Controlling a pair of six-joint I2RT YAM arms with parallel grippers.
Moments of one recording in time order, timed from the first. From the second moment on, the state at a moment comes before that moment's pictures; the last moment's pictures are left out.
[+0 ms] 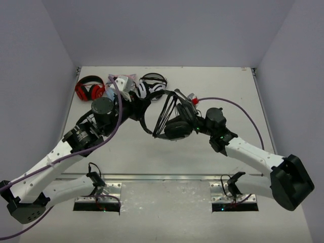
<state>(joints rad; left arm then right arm) -0.77 0.92 1.11 -0.31 -0.16 -0.29 0.56 1.18 0.58 0.47 -0.53 0.30</state>
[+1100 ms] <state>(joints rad) -0.79 0.84 1.08 -0.41 -0.74 -0.61 1.08 1.20 0.47 0.97 -0.05 0.49</state>
